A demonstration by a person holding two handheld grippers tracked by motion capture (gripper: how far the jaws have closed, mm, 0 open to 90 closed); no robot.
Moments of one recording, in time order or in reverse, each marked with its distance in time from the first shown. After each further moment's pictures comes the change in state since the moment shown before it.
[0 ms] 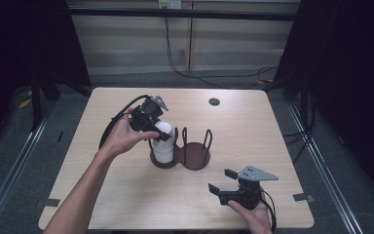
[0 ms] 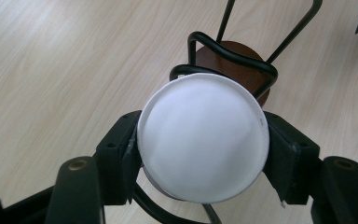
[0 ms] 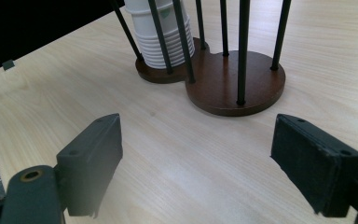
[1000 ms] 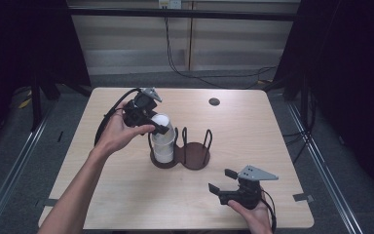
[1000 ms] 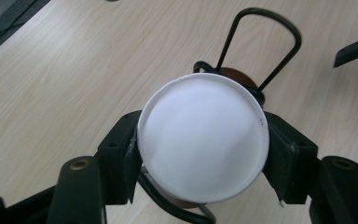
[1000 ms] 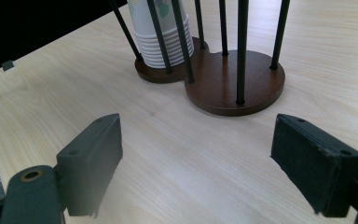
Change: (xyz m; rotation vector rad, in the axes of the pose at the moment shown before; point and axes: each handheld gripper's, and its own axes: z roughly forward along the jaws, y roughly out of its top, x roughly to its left) left arm 0.003 0.001 -0.027 -0.105 -0.003 -0.045; right arm -0.001 0.000 0.000 0.002 -0.002 0.007
